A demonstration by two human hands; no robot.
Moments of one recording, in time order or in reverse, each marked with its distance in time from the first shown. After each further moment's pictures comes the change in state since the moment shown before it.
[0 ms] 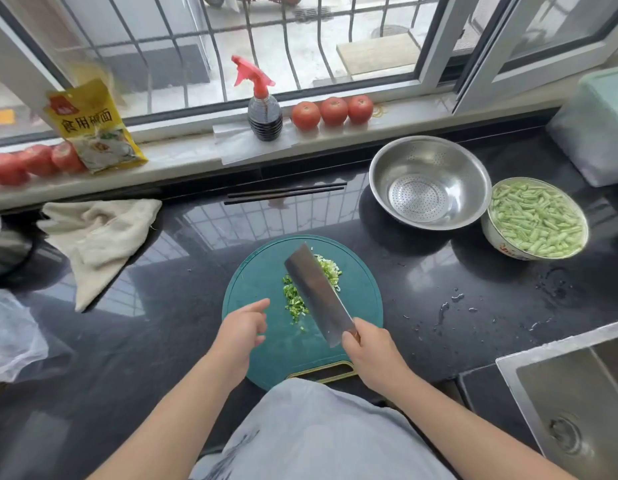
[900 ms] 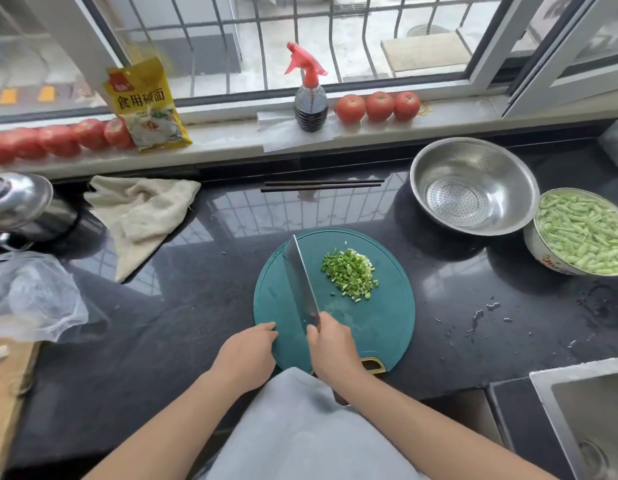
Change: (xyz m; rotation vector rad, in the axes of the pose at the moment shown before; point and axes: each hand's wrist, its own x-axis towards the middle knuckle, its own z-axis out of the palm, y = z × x) left_hand -0.002 -0.048 -0.063 1.359 -0.107 0.414; right_hand 0.016 -0.064 0.102 -0.079 0.000 -0.024
